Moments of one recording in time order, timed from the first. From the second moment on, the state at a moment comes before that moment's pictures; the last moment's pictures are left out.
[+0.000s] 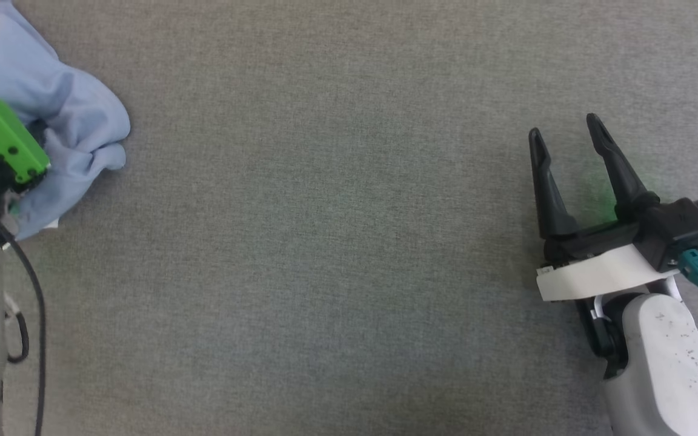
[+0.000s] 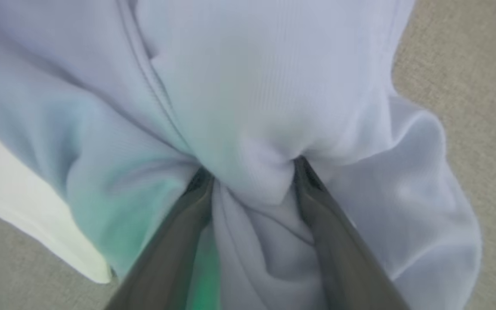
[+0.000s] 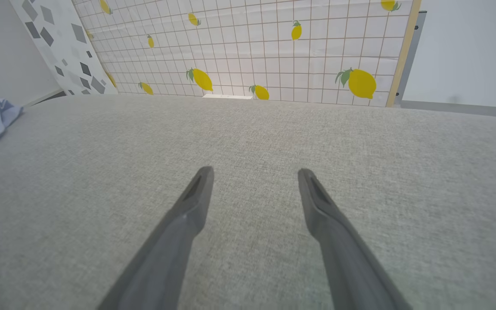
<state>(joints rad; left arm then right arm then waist) -0.72 0.46 0.00 0.36 -0.60 0.30 0.79 -0.31 -0.07 0.05 0.06 0.05 0.13 -0.22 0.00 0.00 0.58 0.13</state>
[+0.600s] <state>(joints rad) -0.83 0.58 -0.10 0.29 -0.31 0.19 0.05 -0.22 -0.05 0.04 0.17 0.08 0.13 -0.24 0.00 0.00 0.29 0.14</state>
